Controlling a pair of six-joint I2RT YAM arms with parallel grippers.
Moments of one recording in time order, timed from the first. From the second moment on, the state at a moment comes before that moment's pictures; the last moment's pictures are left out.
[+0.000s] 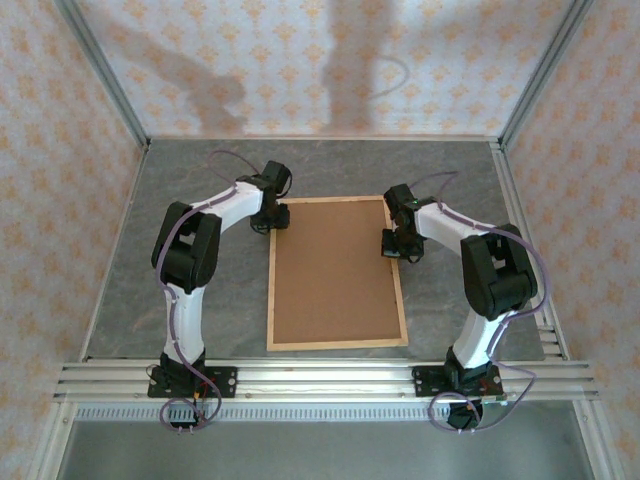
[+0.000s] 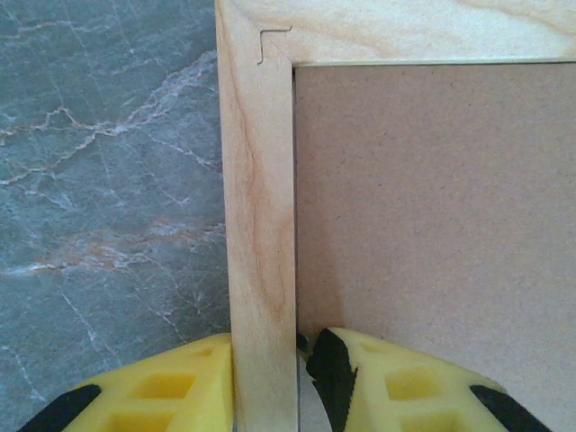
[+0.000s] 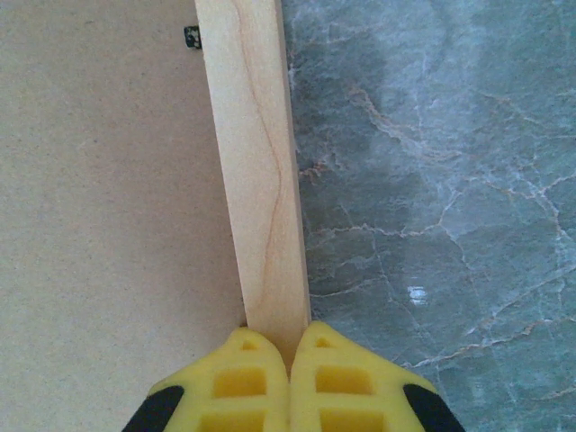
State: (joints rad) left arm -0.32 2.09 1.50 -0.72 -0.05 -0.41; right arm 0.34 1.78 1.13 -0.77 -0.03 0.40
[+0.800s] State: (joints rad) left arm -0.31 1.82 1.29 -0.70 -0.04 -0.47; right arm 0.34 1.78 1.13 -0.77 -0.03 0.40
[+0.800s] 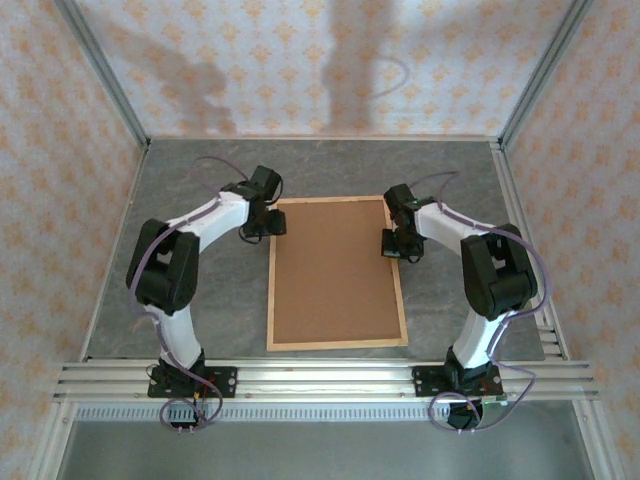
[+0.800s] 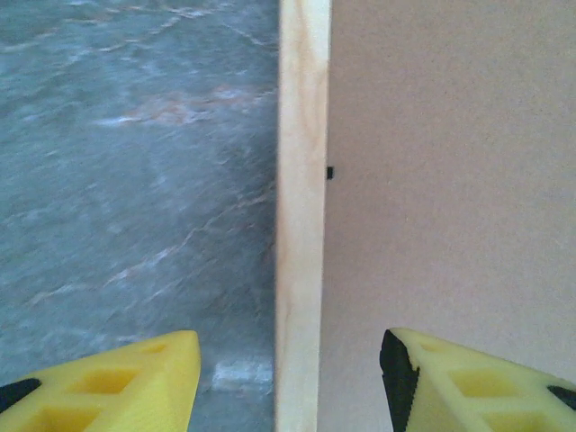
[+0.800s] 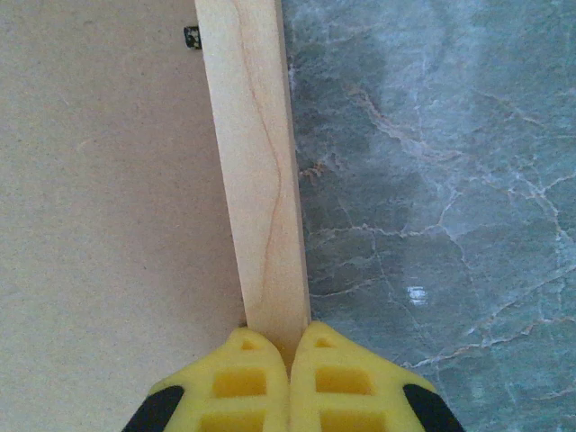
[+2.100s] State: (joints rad) left arm -0.29 1.64 1.02 -0.64 0.15 -0.52; right arm 0.34 1.78 1.13 -0.77 -0.03 0.40
